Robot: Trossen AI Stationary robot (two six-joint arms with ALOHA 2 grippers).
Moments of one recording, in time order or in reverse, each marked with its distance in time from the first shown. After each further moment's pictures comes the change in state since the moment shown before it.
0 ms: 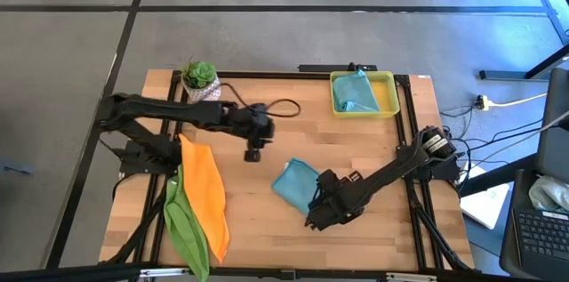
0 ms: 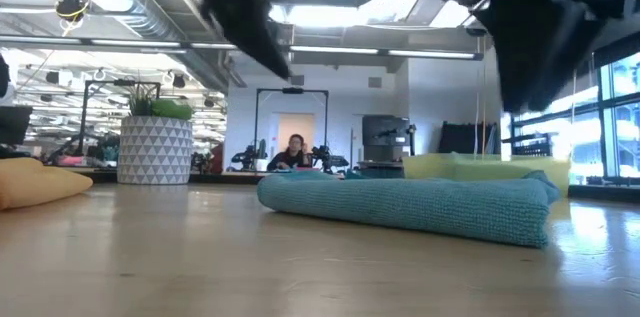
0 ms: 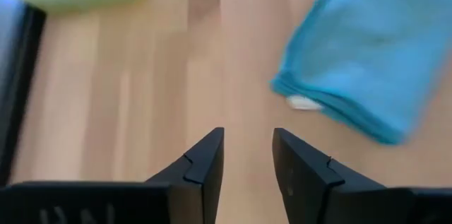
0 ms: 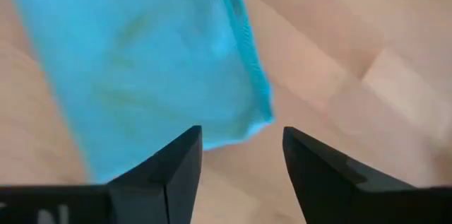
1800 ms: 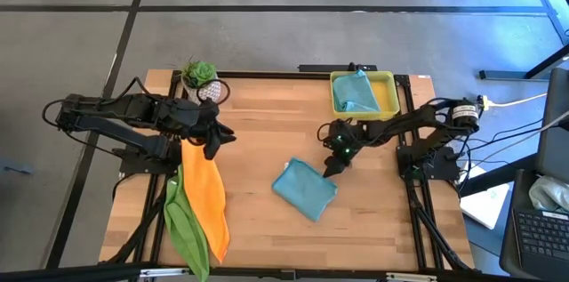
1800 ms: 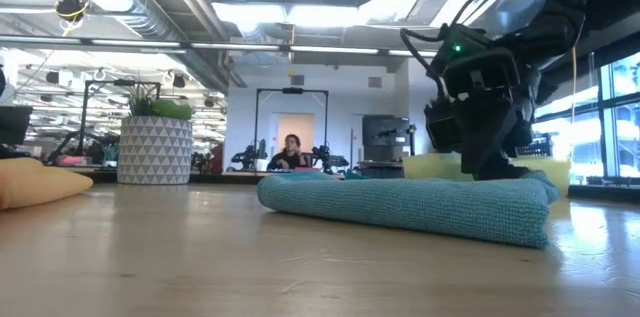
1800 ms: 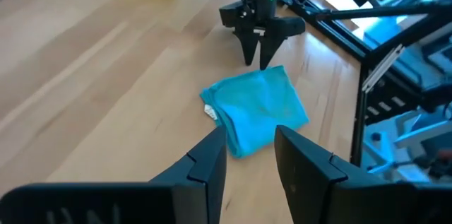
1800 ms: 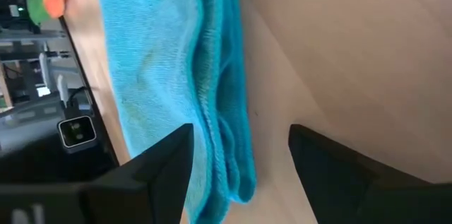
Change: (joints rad) left arm -0.185 -0.525 0.000 -0.280 -0.098 -0.884; right arm -0.699 -0.339 -1.000 1.355 -0.942 -0.737
